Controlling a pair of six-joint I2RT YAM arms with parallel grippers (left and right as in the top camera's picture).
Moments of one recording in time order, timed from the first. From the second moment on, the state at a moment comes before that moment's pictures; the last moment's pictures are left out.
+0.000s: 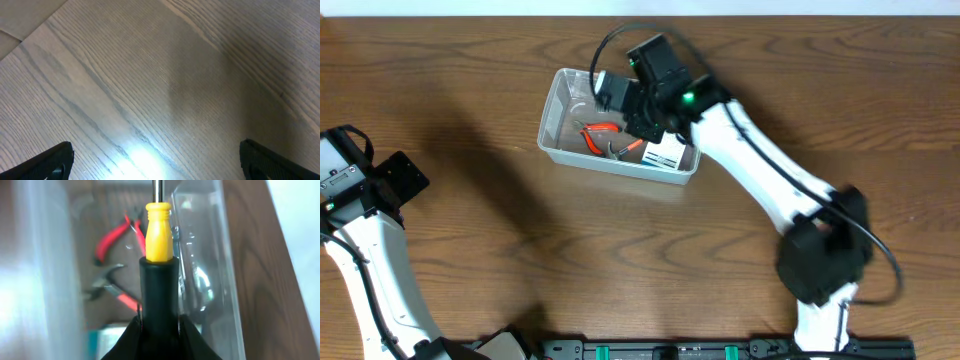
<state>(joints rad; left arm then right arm) 0.59 1.33 1.08 -0.71 -0.16 -0.11 0.60 2.05 1.77 -0.68 -0.09 -0.71</state>
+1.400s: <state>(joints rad) 0.59 1.33 1.08 -0.71 -0.16 -0.11 0.67 1.80 1.76 -0.74 -0.14 -0.12</state>
